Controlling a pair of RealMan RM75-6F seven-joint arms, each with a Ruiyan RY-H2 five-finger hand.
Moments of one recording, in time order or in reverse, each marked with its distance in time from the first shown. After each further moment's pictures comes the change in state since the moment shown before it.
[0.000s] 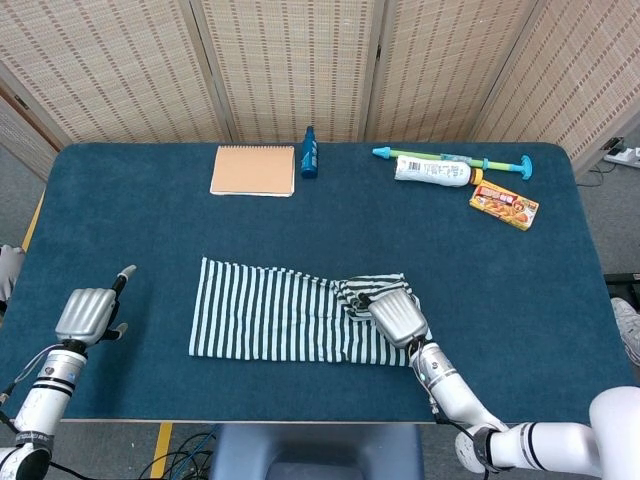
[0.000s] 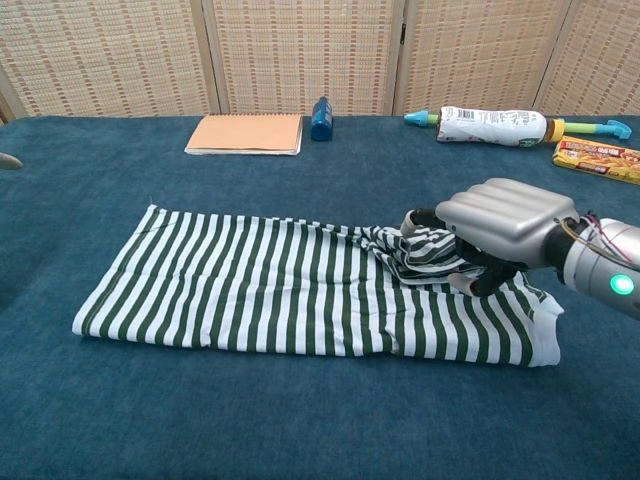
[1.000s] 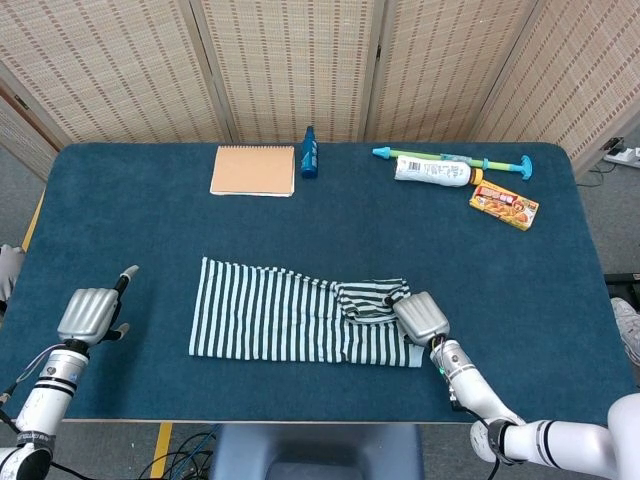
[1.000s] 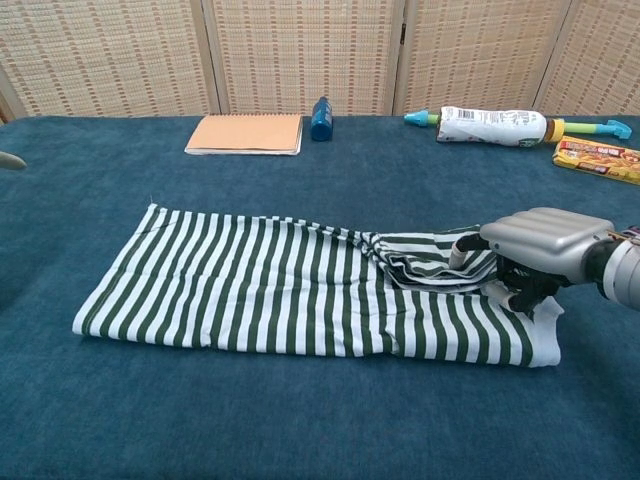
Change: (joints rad) left arm -0.005 0.005 0.000 -0.022 -0.007 0.001 0.023; right arm -0.037 0.041 0.008 0.079 0.103 -0.148 0.113
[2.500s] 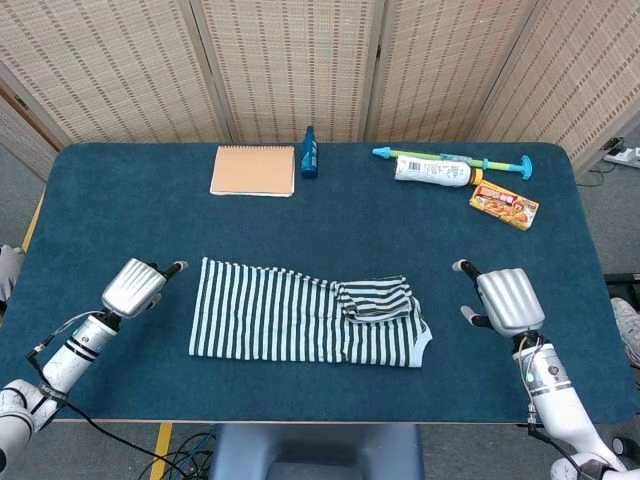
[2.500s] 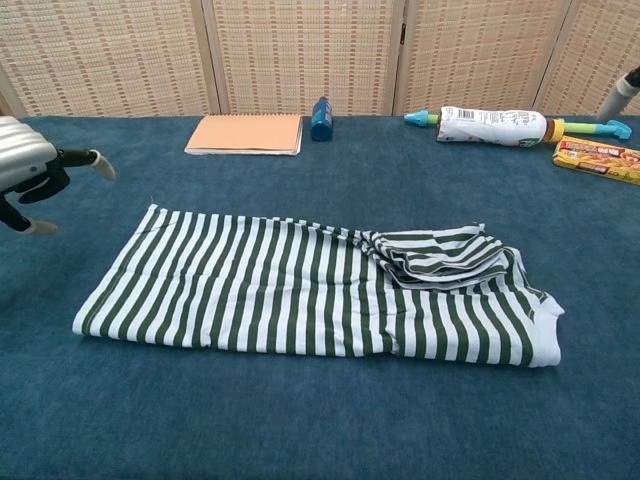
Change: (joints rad) left arm -0.149 -0.457 0.125 1.073 0.591 0.274 -0.526; right arm -0.229 0.419 0.066 -0.353 -0.229 0.322 0.212
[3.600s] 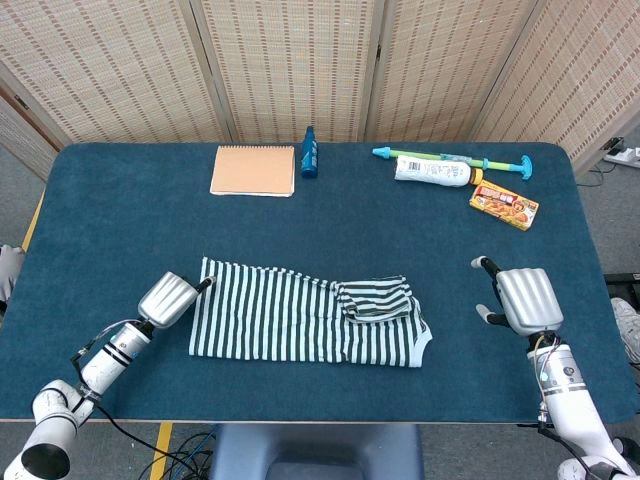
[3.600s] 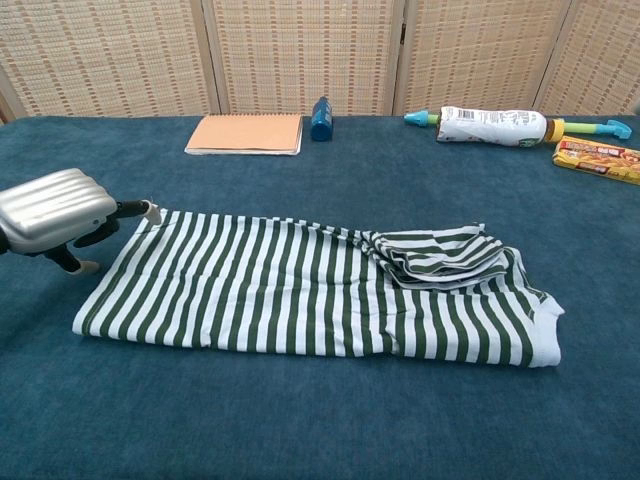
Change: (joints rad) left arm -0.018 -0.247 0.086 0.294 -0.008 -0.035 -0.043; right arm -0.043 0.016 0.038 0.002 0.034 -0.005 0.012
